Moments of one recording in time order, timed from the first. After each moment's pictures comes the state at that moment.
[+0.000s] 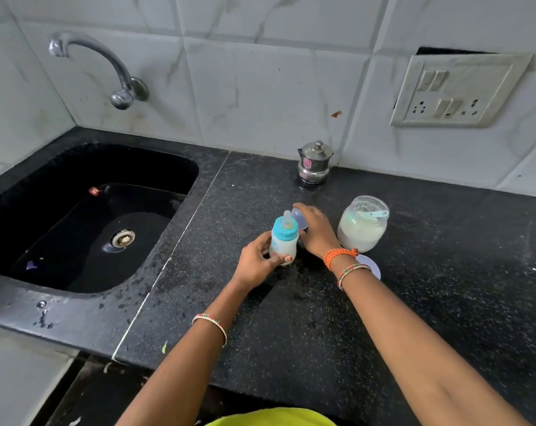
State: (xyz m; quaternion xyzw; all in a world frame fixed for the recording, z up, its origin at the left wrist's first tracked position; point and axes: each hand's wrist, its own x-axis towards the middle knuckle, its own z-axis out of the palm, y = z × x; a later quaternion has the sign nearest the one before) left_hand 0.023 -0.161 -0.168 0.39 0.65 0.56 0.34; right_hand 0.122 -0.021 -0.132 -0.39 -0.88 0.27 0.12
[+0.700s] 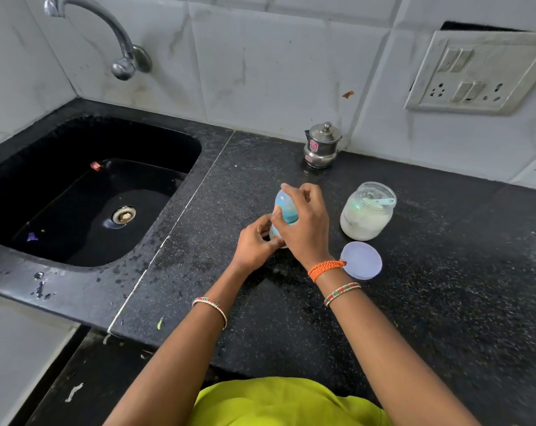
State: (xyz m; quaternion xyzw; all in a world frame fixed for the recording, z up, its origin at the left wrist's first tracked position) left_hand 0.027 -0.162 -0.170 0.40 0.66 0.57 0.28; right_hand 0.124 -0.093 -0.108 -0.28 -0.85 0.18 0.40
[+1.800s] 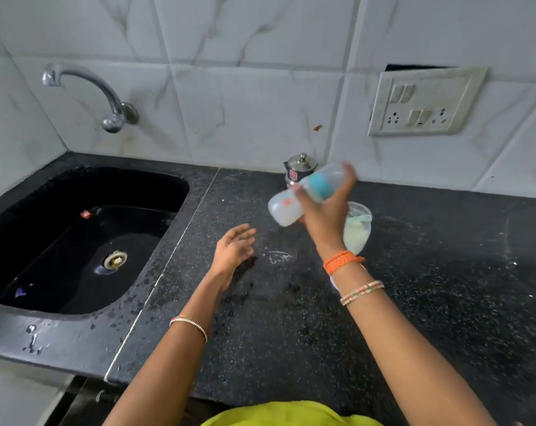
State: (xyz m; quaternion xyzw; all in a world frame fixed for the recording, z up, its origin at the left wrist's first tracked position) left_hand -0.007 -0.160 -0.133 0.21 0.59 0.66 0.42; right_hand 0.133 -0.064 -0.039 -0.34 -0.59 0.44 0.59
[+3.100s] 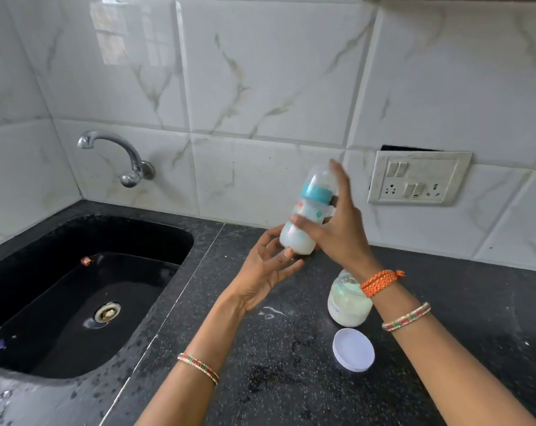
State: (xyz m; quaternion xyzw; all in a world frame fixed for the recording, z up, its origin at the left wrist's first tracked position) left_hand 0.023 -0.133 -0.015 0.35 0.31 0.71 0.52; right_hand 0.142 -0.040 0.056 -0.20 -0.79 0.32 0.48
